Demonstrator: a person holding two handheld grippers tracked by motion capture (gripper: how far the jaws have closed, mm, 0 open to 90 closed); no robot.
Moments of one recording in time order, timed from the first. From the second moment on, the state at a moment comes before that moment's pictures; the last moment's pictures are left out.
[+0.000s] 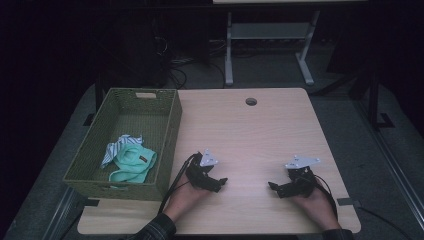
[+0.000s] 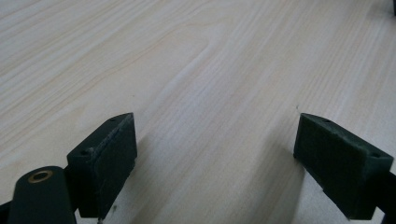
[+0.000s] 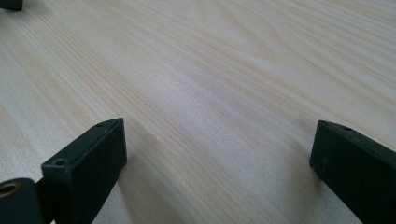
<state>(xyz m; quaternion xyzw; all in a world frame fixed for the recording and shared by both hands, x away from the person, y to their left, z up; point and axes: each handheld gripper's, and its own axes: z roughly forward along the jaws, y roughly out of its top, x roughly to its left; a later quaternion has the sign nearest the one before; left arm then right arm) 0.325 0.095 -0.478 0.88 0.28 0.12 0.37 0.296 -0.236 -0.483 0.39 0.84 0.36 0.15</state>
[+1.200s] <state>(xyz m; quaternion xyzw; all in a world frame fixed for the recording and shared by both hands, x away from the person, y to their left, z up) 0.321 0.109 -0.468 0.89 0.28 0.12 0.35 0.295 -0.236 -0.483 0.39 0.83 0.35 0.15</state>
